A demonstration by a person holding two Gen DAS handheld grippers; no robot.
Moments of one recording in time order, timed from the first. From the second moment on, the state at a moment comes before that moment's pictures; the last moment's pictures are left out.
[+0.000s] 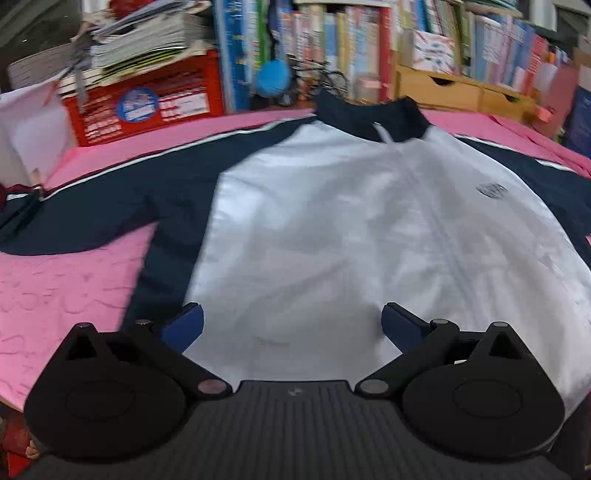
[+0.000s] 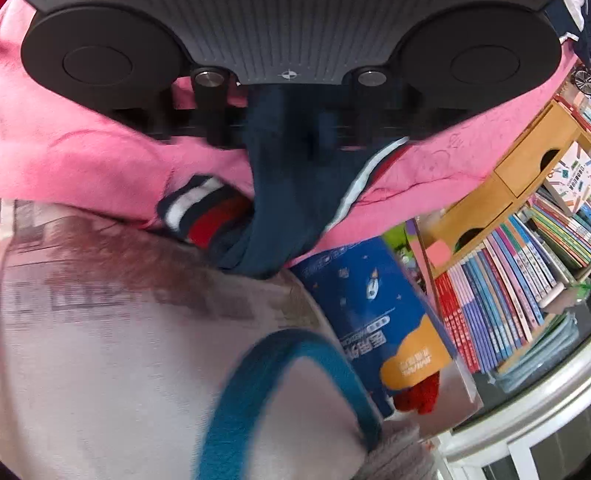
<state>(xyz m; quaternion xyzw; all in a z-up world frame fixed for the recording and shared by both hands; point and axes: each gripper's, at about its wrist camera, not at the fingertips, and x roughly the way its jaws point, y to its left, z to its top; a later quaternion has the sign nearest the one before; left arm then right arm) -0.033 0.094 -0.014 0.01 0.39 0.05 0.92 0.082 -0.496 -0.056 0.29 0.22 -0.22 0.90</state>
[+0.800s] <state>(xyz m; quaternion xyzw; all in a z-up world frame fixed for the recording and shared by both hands) -0.063 0.136 -0.042 -0.01 0.30 0.01 0.95 0.027 -0.017 -0.037 -0.24 0.23 0.32 0.89</state>
